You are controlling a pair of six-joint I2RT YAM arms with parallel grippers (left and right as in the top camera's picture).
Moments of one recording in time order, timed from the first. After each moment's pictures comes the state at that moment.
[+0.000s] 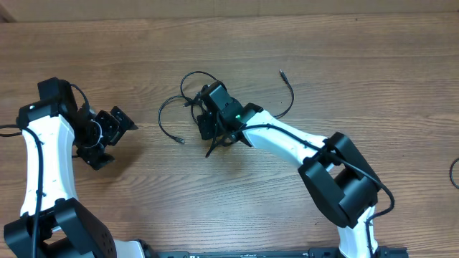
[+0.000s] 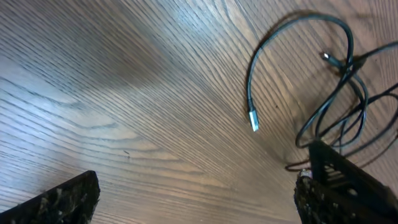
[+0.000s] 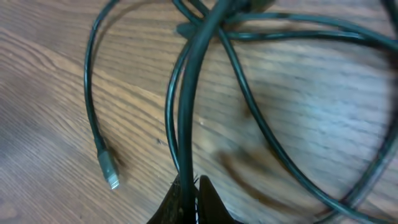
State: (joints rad) left arm 0.37 1.60 1.27 -1.18 0.34 -0.47; right arm 0.74 2.06 1.45 -0.39 -0.12 0.44
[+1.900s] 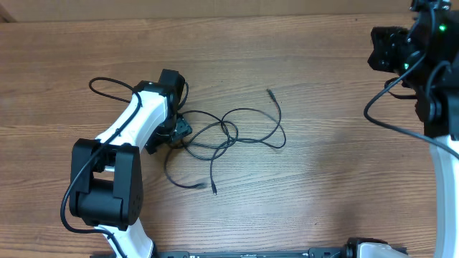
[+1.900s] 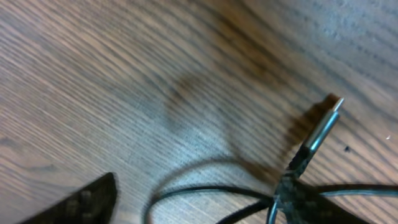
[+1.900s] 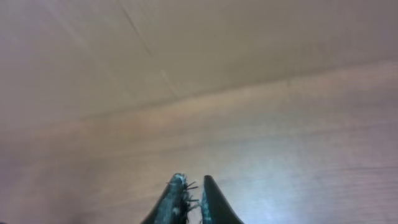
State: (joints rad) left arm -0.19 1.90 1.29 -1.02 -0.16 -0.78; right arm -0.07 1.38 1.60 -0.77 -0.22 0.22
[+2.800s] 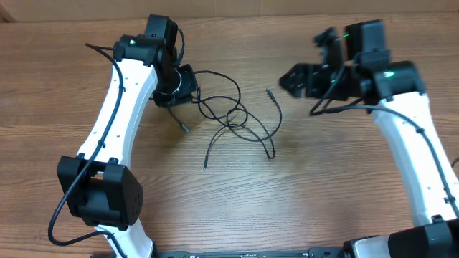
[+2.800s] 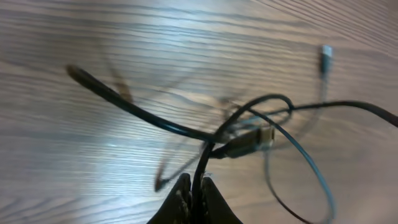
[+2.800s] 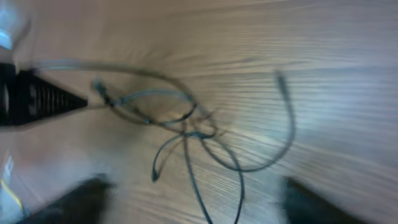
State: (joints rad) left arm -0.19 1.90 1.80 -1.26 0.25 -0.50; right arm 0.21 1.58 1.53 -0.94 -0.47 0.21
